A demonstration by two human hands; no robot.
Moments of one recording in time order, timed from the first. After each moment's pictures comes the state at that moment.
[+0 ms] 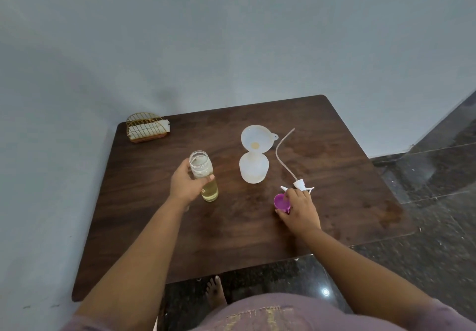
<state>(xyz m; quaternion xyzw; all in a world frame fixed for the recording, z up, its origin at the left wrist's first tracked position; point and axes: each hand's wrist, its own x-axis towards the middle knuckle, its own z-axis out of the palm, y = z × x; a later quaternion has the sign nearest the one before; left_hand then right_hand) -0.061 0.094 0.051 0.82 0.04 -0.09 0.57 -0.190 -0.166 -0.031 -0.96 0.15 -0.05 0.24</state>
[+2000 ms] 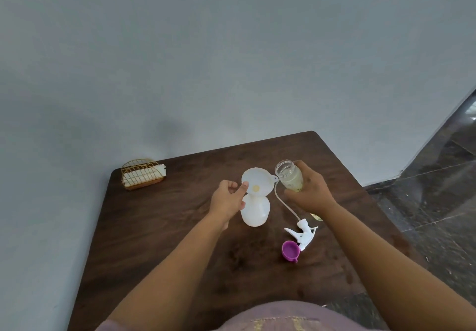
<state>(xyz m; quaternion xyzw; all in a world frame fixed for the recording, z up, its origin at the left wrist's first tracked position) -0.030 -0.002 0.094 0.81 0.04 -0.20 0.55 -0.113 -0.196 0.113 -0.88 0.11 -0.15 0.44</state>
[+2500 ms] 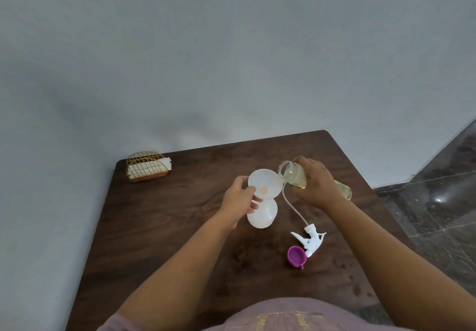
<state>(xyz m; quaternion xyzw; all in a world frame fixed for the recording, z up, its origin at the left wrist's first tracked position) -0.017 -0.011 0.089 0.78 -0.01 -0.26 0.56 -0.065 -0.216 0.096 -0.96 0.06 -0.13 0.24</state>
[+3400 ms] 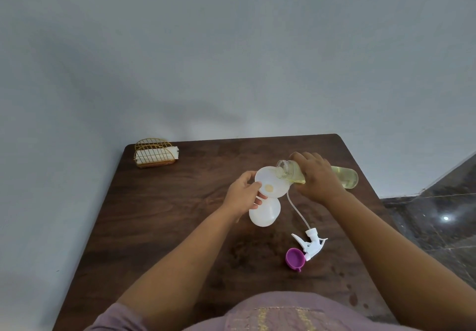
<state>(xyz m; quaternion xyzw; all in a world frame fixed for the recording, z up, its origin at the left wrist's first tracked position) -0.014 -0.012 0.082 0.78 -0.03 -0.23 0.58 -0.043 -0.213 0.112 -0.99 -0.02 -0.08 0.11</state>
